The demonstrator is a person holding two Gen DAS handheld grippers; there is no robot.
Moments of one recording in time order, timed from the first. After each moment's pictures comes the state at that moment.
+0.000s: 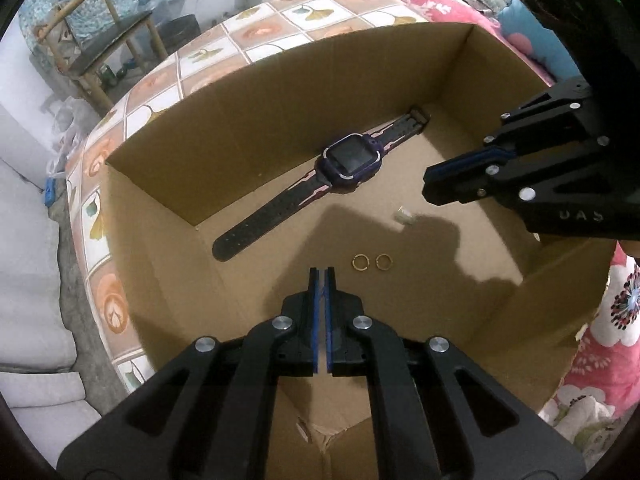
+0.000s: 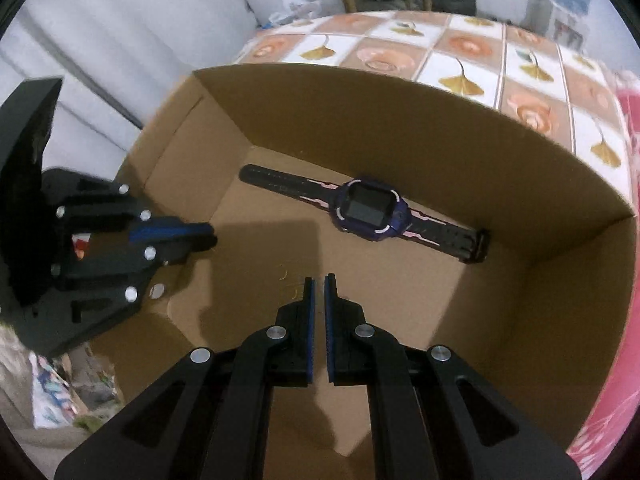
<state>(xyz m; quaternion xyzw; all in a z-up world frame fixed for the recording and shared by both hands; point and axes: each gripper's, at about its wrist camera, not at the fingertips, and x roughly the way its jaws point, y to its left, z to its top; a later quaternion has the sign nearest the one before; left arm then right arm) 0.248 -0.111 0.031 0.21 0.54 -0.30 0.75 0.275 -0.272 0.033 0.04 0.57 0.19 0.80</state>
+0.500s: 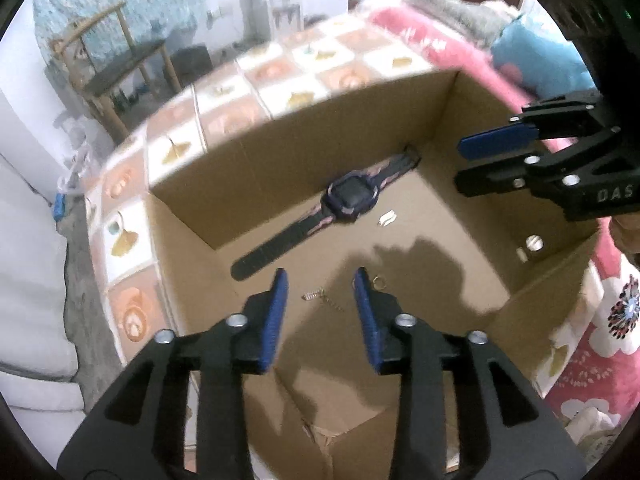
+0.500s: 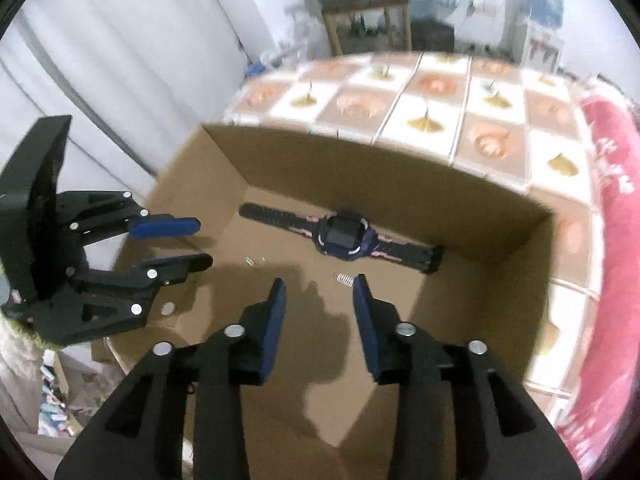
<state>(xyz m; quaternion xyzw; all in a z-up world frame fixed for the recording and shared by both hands) 0.241 -0.096 0.073 0.19 0.48 -0.31 0.80 0.233 -0.303 0.094 0.05 0.49 0.17 0.86</state>
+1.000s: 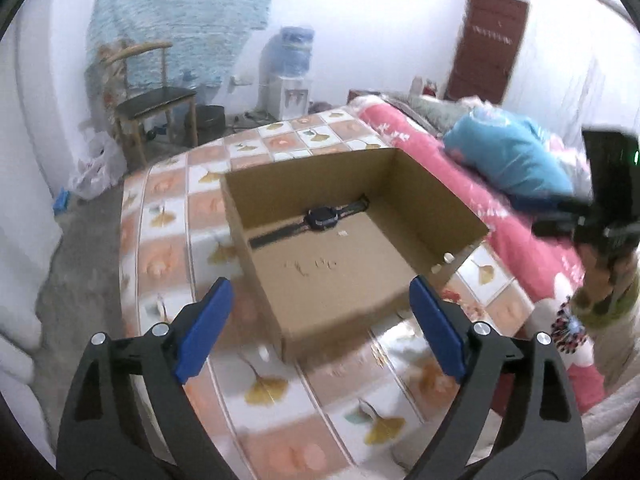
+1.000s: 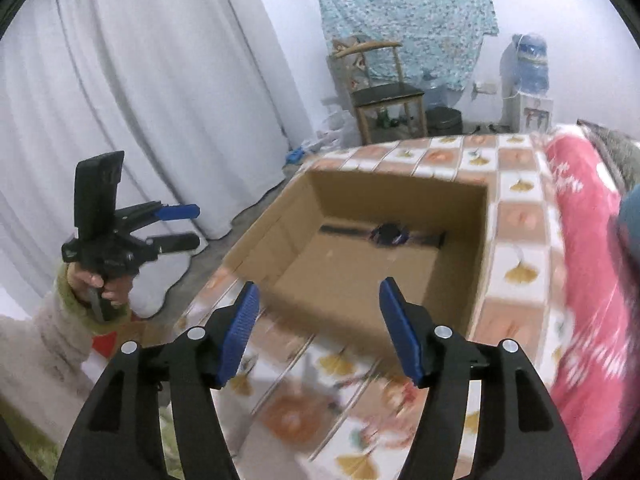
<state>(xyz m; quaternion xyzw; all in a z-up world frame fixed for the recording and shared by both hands) 0.109 0.013 0.132 0.05 0.37 -0.32 0.87 0.039 -0.300 0.120 0.10 0.35 0.22 0.91</state>
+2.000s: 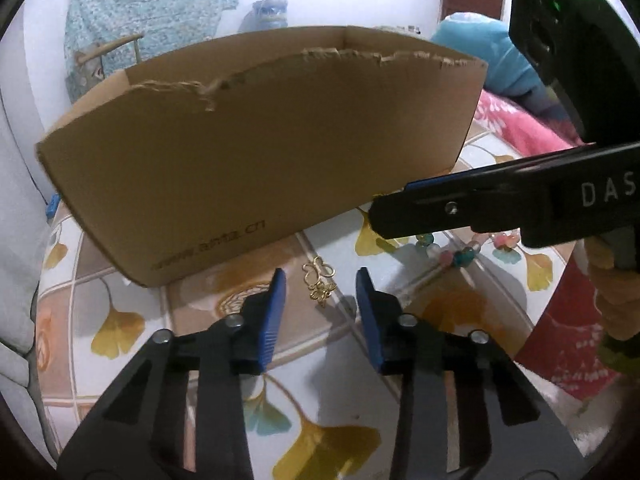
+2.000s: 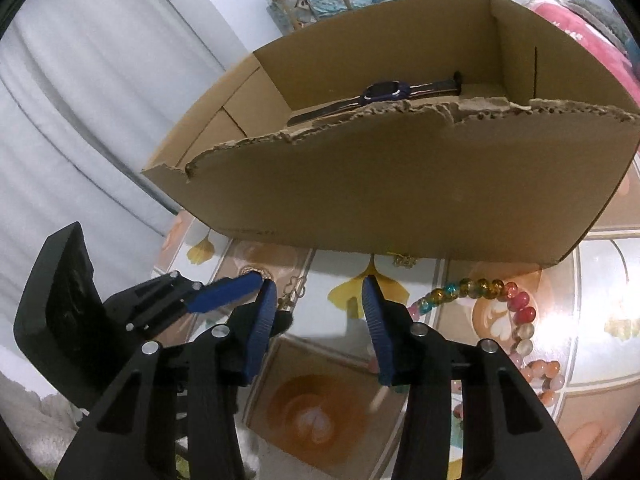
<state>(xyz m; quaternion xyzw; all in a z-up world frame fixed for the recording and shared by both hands) 0.051 -0.084 -0.026 0.14 0.38 -0.32 0.85 0.082 -0.250 -0.014 0.17 0.44 0.14 0.87</state>
